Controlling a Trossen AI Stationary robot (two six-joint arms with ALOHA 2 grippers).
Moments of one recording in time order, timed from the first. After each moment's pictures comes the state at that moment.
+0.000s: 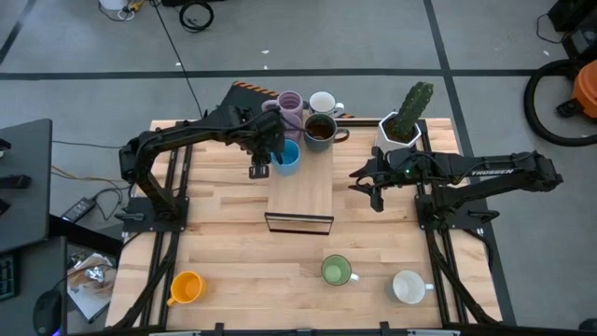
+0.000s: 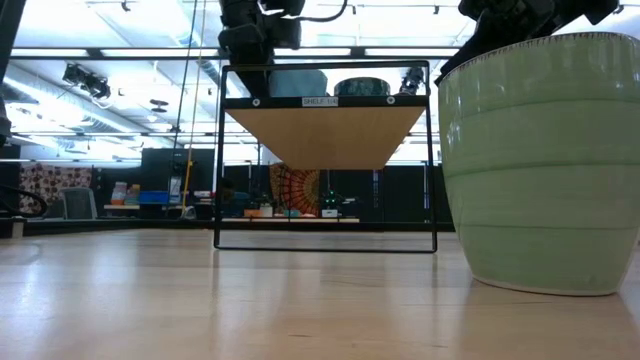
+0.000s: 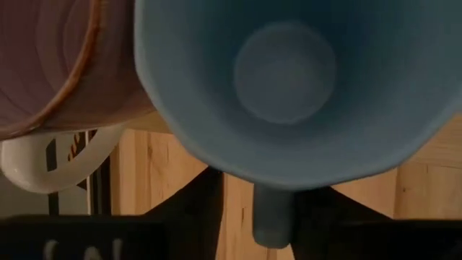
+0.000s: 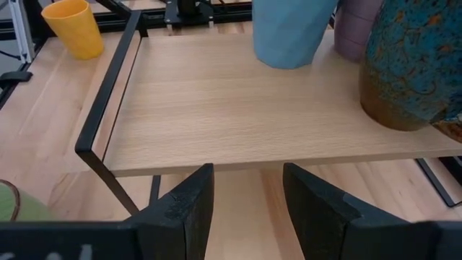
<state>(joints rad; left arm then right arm) 0.32 1.69 1.66 -1.17 -0.11 0.34 -0.06 0.88 0.69 -0.31 0.05 0.05</state>
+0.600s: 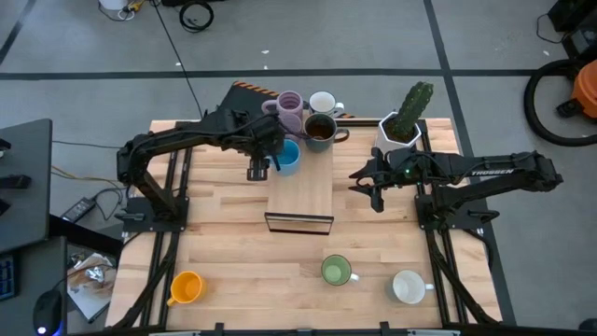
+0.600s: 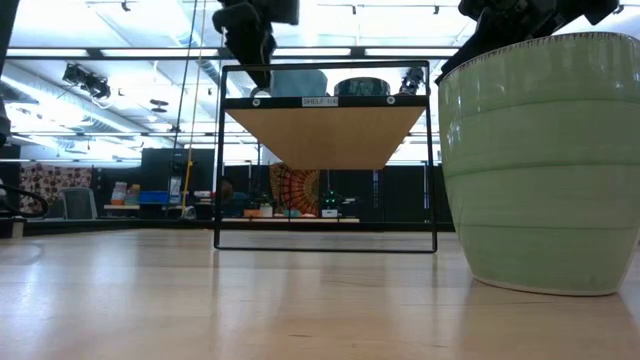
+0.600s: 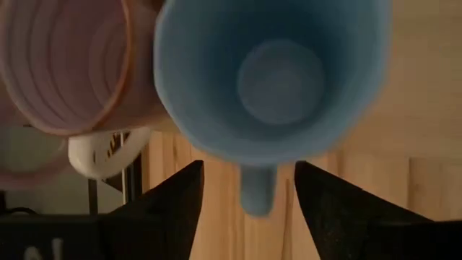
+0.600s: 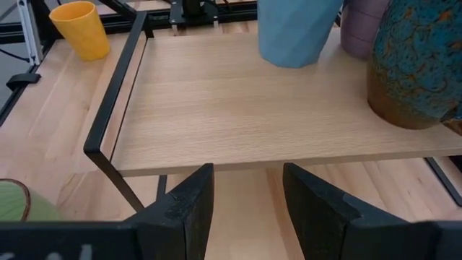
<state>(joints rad) 0.25 1.66 1.72 -1.22 -0.23 0.34 -0.06 0.88 0.69 -0.32 0.03 0.06</state>
